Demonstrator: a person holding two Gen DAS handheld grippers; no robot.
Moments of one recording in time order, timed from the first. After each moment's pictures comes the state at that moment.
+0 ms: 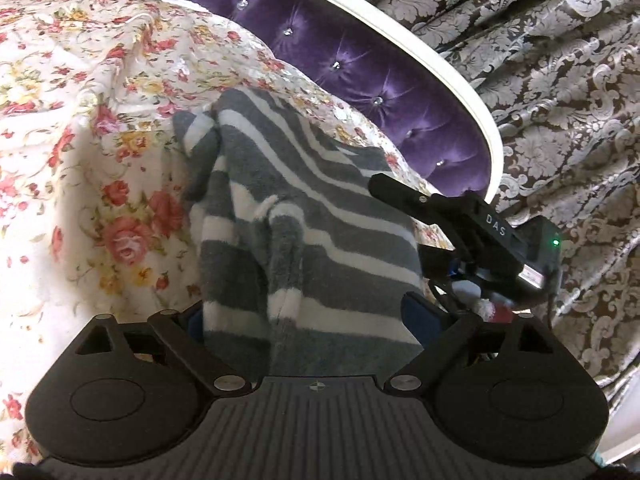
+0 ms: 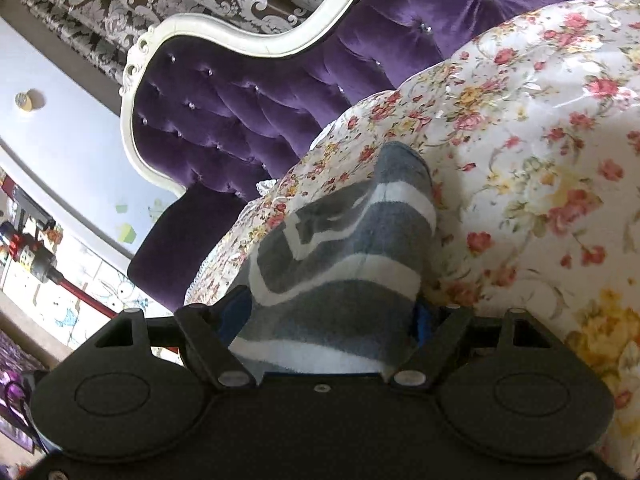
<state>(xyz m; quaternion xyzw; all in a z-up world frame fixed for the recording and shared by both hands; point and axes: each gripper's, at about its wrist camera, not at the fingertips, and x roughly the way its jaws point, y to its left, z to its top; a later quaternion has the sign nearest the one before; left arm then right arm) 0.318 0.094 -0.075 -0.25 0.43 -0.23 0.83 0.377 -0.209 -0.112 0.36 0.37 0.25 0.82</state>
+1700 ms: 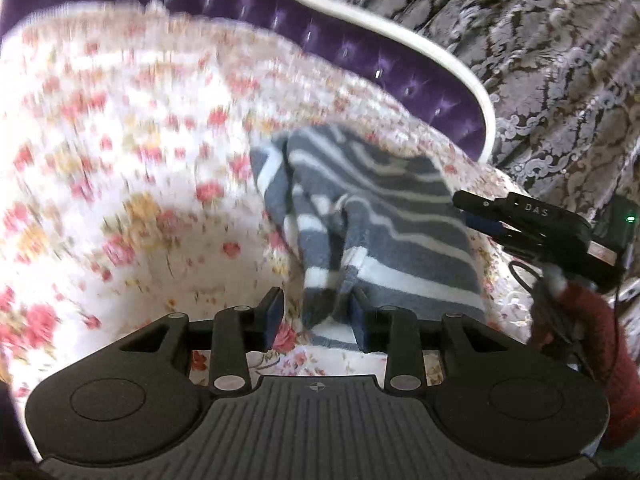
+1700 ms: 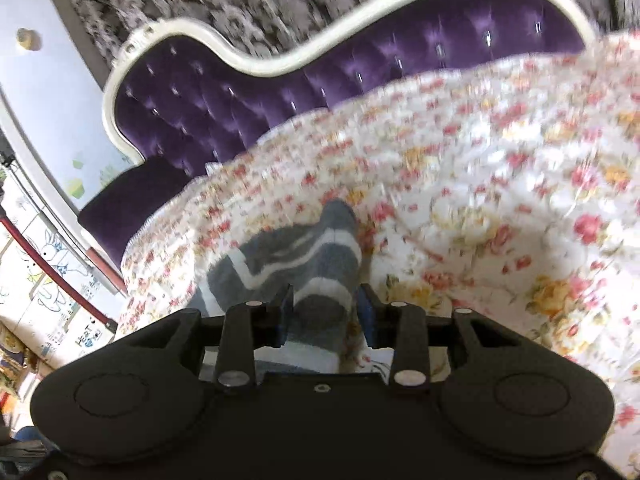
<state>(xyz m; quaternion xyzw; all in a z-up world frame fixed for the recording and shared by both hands) 0.069 0.090 -0.049 -0.17 0.39 -0.14 0.89 0.120 -0.201 -0.038 0.24 0.32 0.10 0.91</state>
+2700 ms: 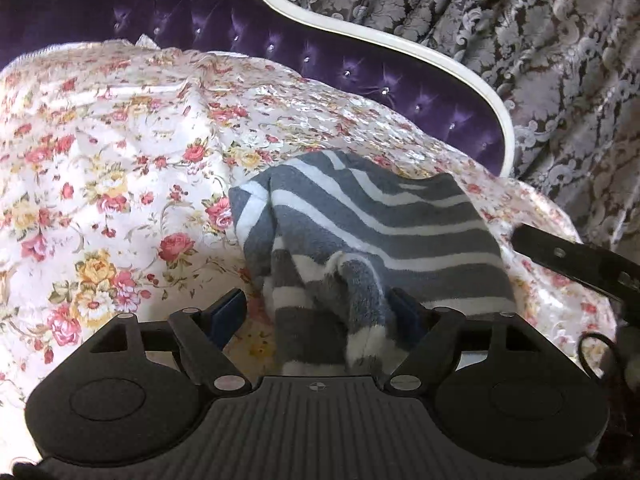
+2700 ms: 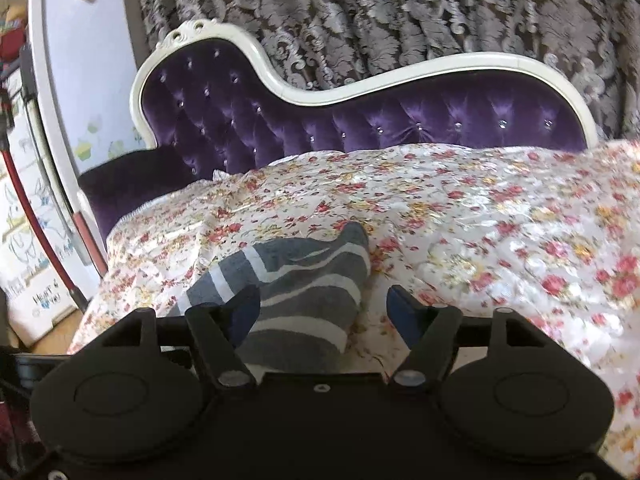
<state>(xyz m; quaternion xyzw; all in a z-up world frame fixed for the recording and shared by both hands) 0.104 0.066 -0.075 -0.14 0.36 -0.12 0.92 0.087 -0.163 -0.026 0.11 0.28 0.08 0.95</state>
